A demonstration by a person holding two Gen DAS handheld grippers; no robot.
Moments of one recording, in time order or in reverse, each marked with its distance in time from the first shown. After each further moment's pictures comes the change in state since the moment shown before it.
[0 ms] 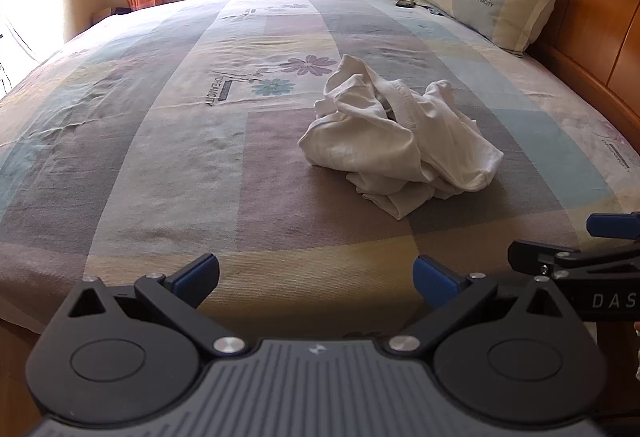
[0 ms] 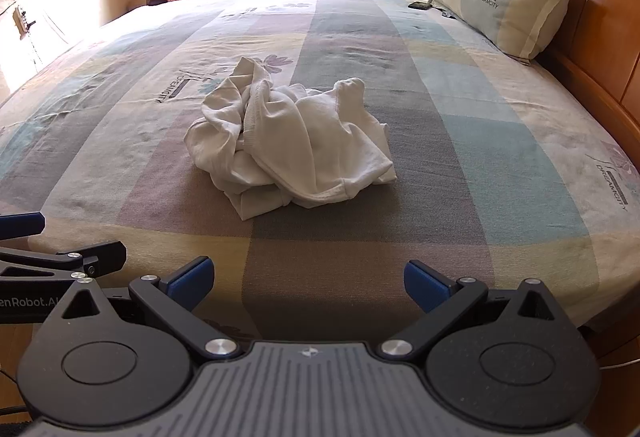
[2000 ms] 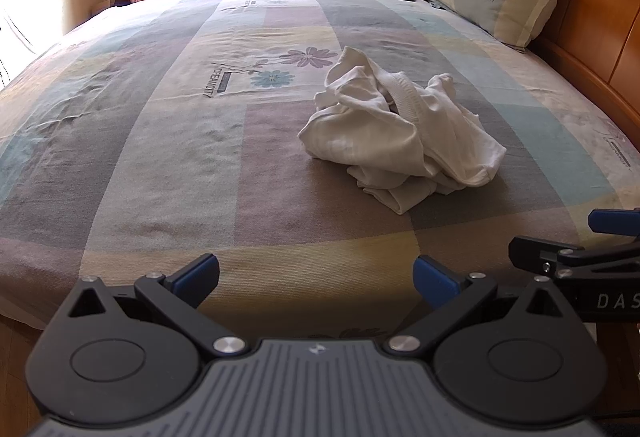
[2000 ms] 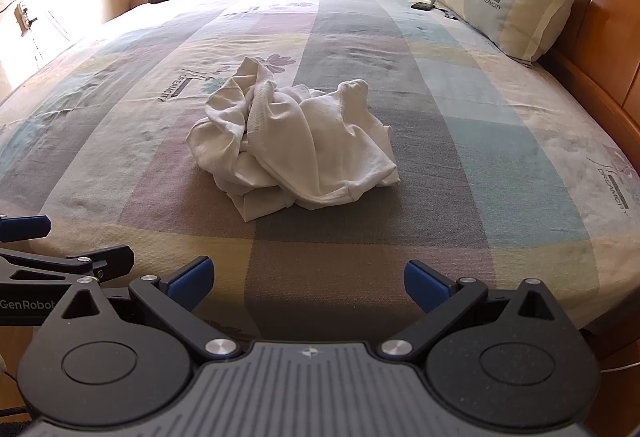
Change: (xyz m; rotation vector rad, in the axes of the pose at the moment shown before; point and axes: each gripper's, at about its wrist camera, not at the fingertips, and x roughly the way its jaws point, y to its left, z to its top) left arm 0.007 0.002 0.001 -0.009 0.023 -0.006; right arm 0.001 0.005 0.002 -0.008 0.001 0.000
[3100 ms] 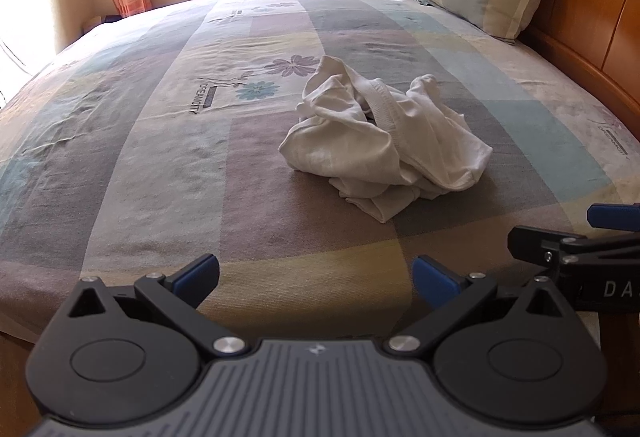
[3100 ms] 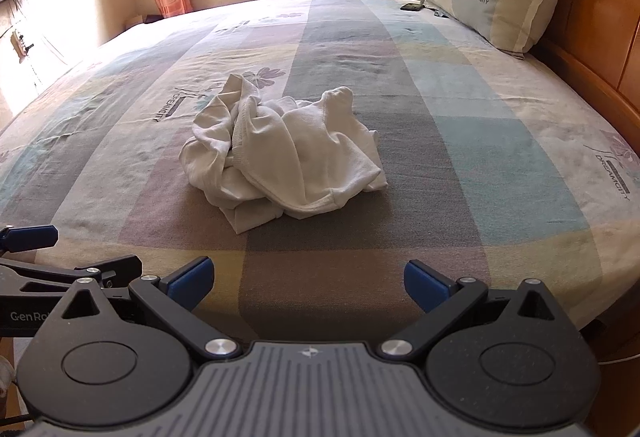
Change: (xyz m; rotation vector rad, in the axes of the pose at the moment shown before) left arm -0.002 -0.020 0.009 0.059 -0.007 0.010; right arm -0.005 -0.023 0.000 0.071 -0.032 0.030
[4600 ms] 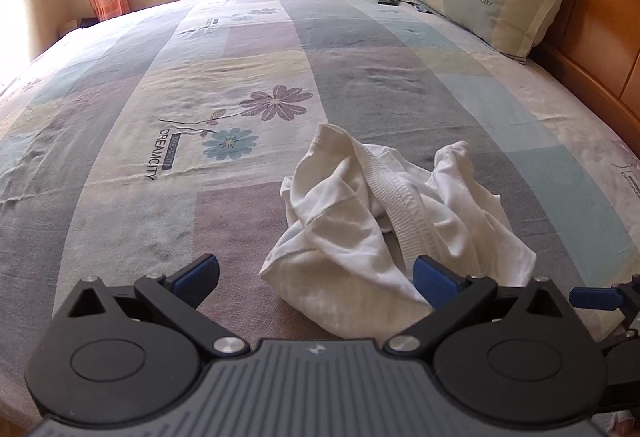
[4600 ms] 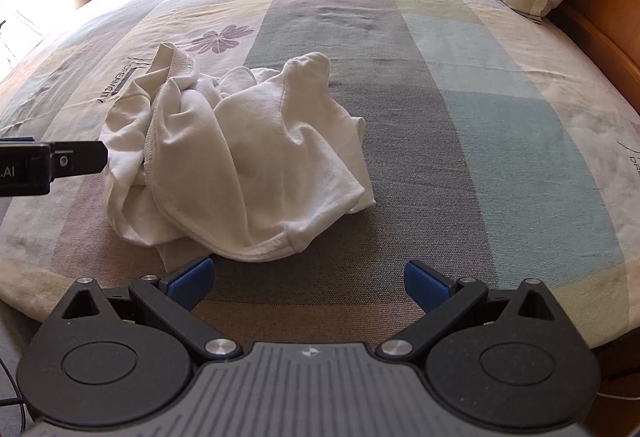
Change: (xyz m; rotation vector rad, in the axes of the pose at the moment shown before) left arm 0.101 0.004 0.110 0.017 0.006 -0.039; right arm 0.108 -0.030 0.049 -0.002 0.174 -0.017
